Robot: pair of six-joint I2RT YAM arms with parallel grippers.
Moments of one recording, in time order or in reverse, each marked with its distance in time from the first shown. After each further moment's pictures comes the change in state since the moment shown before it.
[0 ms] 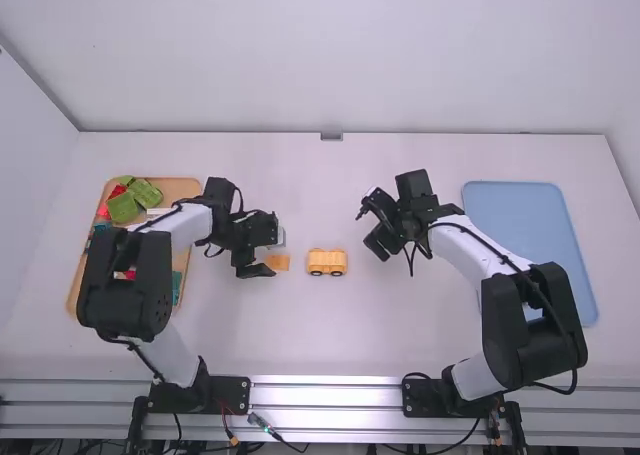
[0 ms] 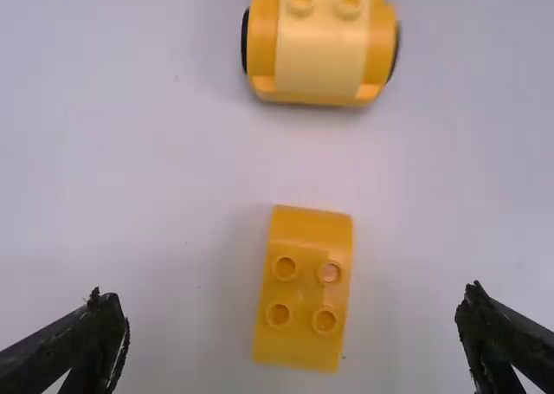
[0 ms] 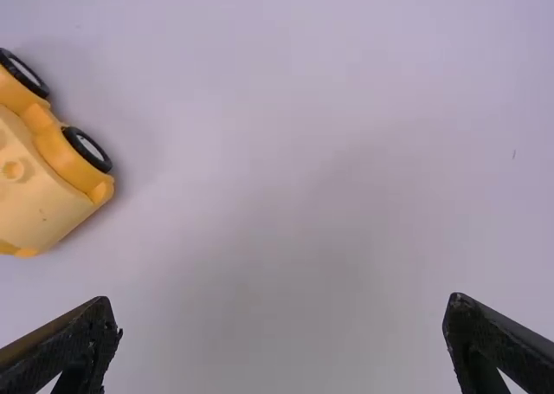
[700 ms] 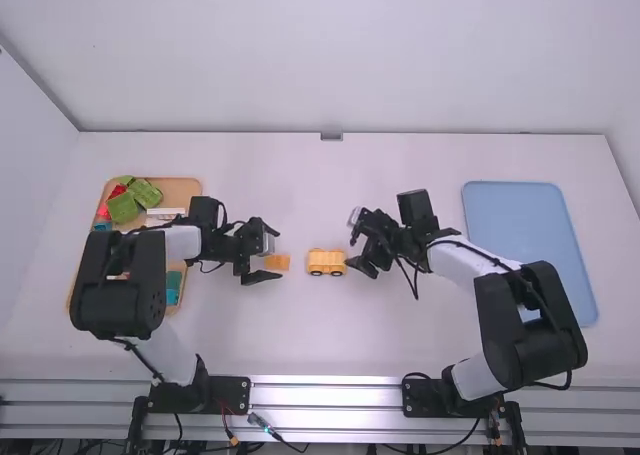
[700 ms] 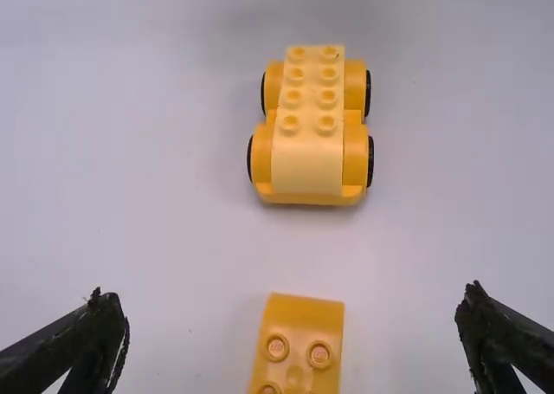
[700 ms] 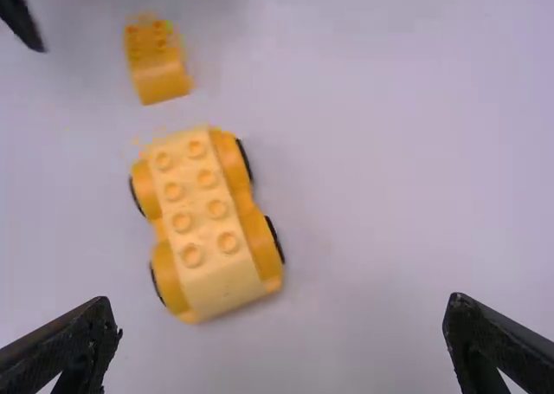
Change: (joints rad) left arm 0.086 0.002 -0.200 0.332 0.349 0.022; right arm 0.000 0.000 -0.198 0.311 -0.436 -0.174
